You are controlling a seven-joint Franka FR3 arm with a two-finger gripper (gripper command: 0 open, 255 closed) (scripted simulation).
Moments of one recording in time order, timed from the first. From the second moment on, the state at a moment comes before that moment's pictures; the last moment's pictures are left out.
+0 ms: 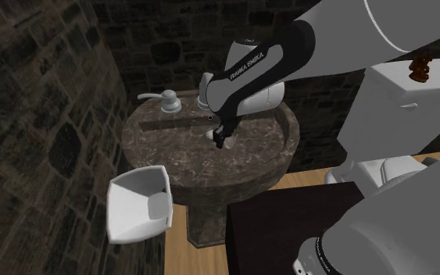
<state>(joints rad) 0.39 -0.17 0.17 -2.60 0.27 2.51 -0.52</state>
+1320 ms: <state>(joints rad) 0.38 -0.35 0.15 -2.47 0.23 2.20 -0.47</state>
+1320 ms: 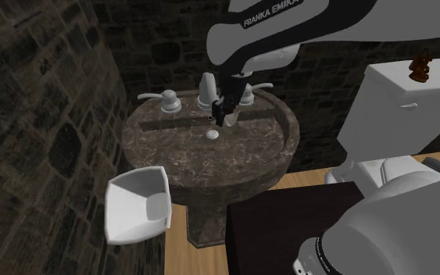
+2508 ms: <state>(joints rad) 0.48 -0.26 0.37 -2.30 0.23 2.17 -0.14</state>
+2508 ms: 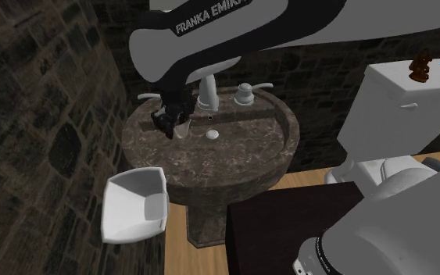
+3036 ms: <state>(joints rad) 0.53 -0.09 0.51 -2.13 0.14 2.19 0.11</state>
